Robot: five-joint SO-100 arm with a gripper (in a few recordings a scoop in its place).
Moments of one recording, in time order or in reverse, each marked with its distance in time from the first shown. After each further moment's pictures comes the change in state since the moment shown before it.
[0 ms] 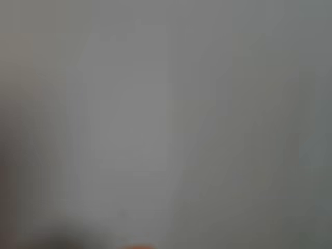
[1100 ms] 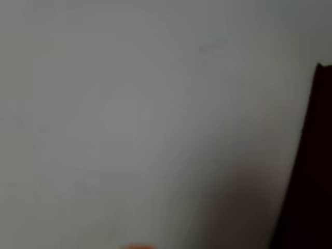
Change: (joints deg) arm 18.7 0.4 -19.5 14.2 46.4
